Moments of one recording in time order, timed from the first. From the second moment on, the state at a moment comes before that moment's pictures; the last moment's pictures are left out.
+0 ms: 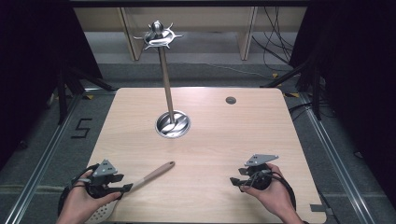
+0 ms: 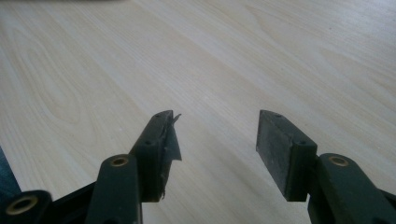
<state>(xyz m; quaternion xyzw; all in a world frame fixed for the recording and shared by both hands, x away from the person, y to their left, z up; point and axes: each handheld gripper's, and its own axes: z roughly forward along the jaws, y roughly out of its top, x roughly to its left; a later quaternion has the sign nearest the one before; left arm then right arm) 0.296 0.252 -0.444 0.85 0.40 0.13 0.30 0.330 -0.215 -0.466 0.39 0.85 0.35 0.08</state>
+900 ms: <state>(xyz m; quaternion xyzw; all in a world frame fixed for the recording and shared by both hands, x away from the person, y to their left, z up) 0.335 0.156 -0.456 0.91 0.37 0.06 0.16 0.328 -0.215 -0.464 0.39 0.85 0.35 0.08</state>
